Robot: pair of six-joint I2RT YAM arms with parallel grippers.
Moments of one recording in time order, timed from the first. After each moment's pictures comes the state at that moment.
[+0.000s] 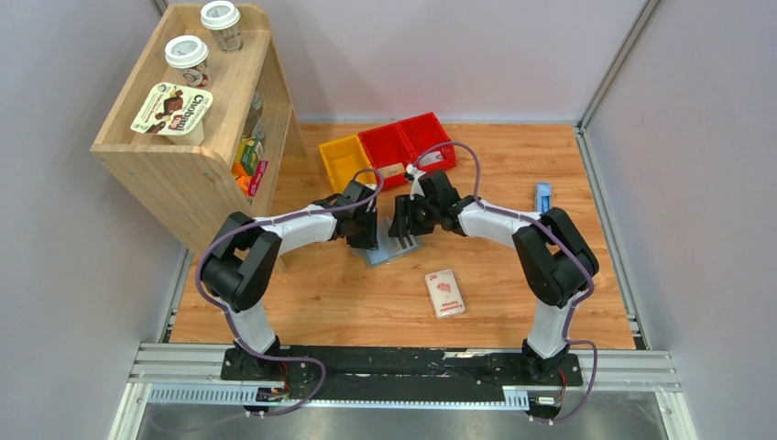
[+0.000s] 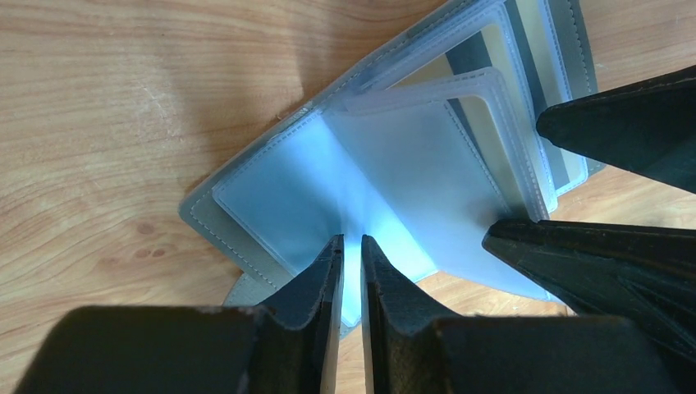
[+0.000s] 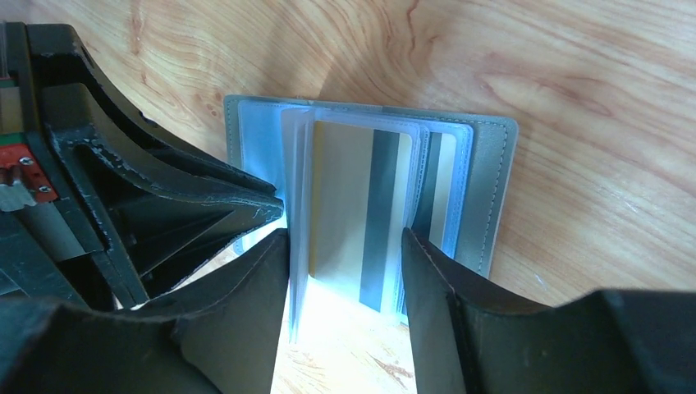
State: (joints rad) left arm -0.60 1.76 1.03 -0.31 0.09 -0.51; right arm 0.60 1.84 1.13 -0.08 -0.34 0.43
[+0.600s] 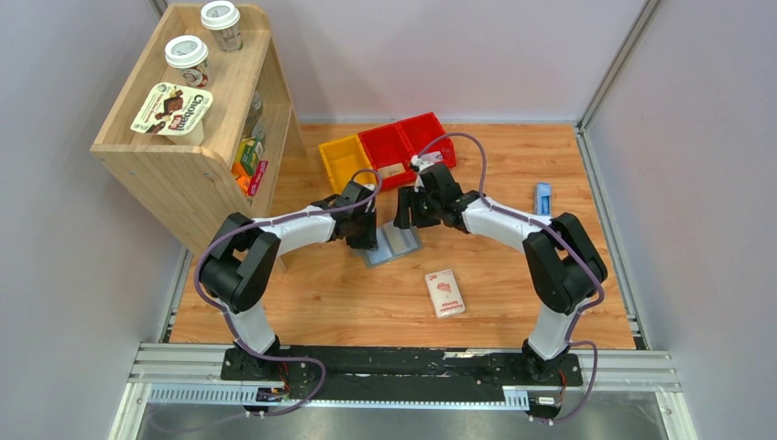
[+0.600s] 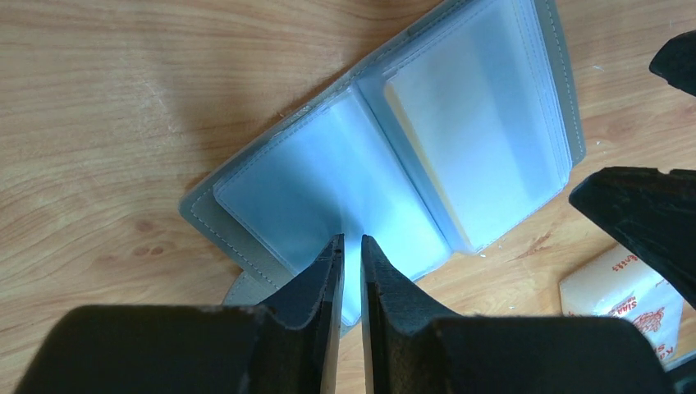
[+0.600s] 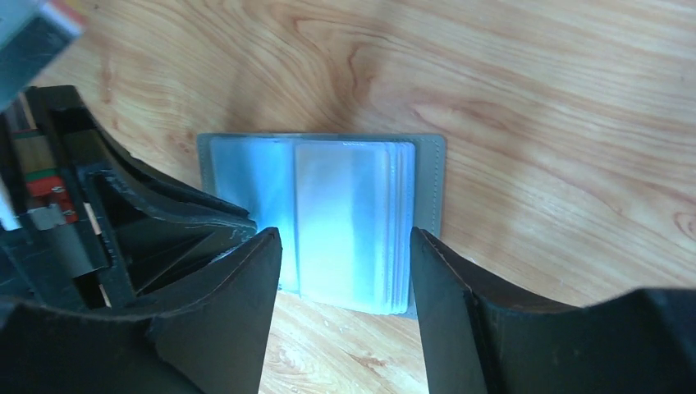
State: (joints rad) left arm -0.59 1.75 1.01 -0.29 0.10 -0.52; right arm 0.60 1.79 1.15 -0.16 -0.16 0.42
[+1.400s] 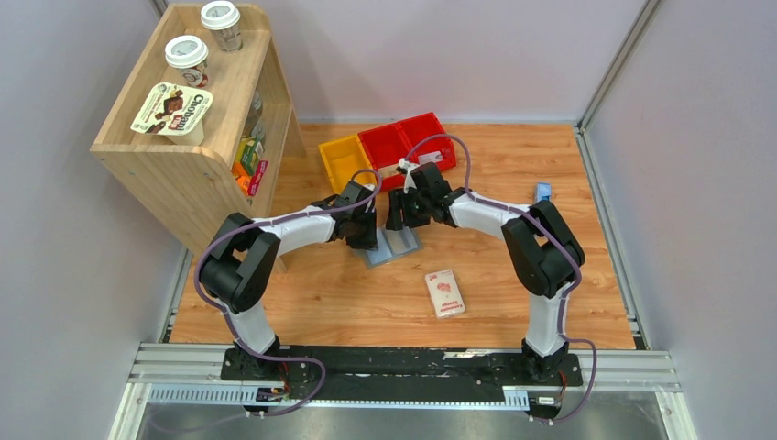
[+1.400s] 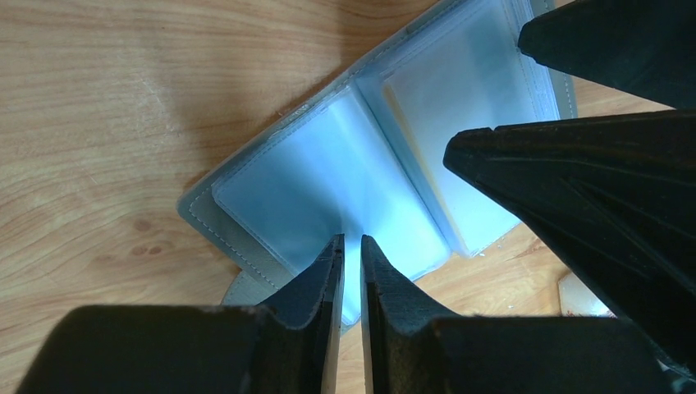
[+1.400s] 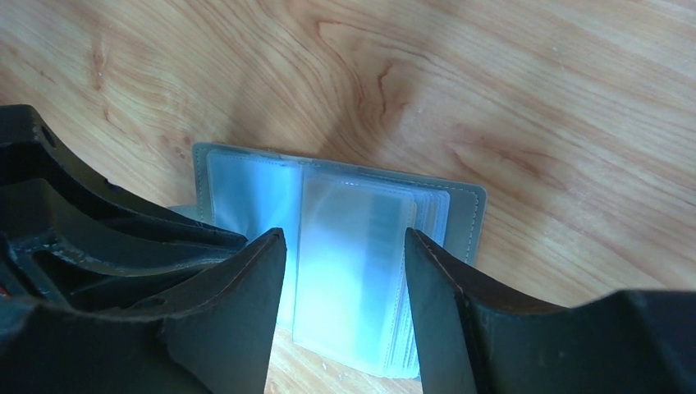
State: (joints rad) left arm -0.59 1.75 1.01 -0.29 0.10 -0.52; right arm 0.60 1.94 1.25 -0.13 -0.27 0.36
